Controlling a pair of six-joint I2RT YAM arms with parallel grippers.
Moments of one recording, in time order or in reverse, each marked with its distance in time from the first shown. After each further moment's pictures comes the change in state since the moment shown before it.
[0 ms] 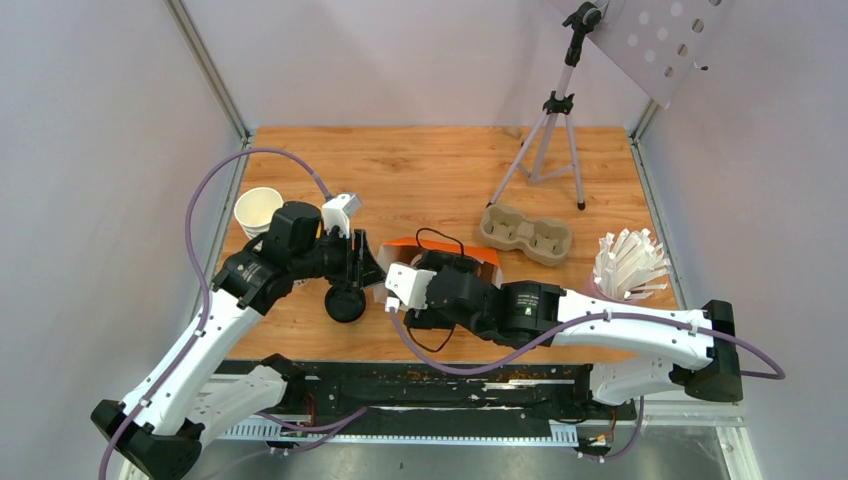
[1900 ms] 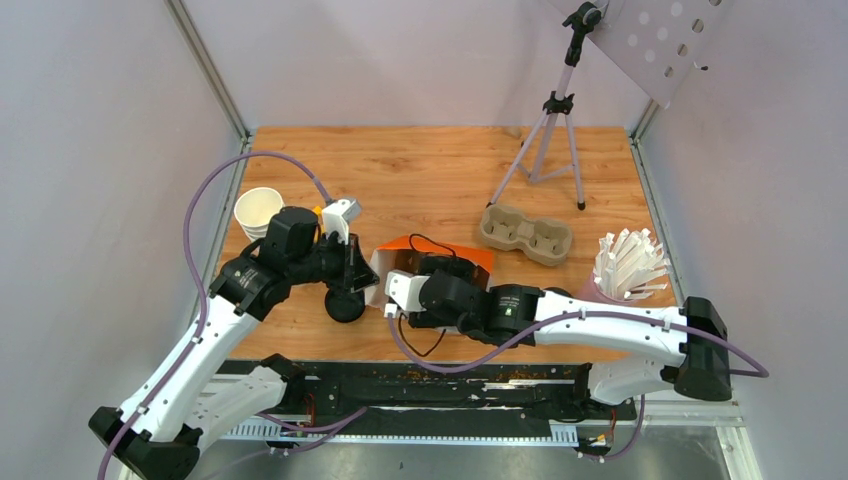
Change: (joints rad) left arm 0.000 -0.033 -0.027 0.000 0.012 0.054; right arm -0.045 0.055 -0.109 0.089 0.047 -0.119
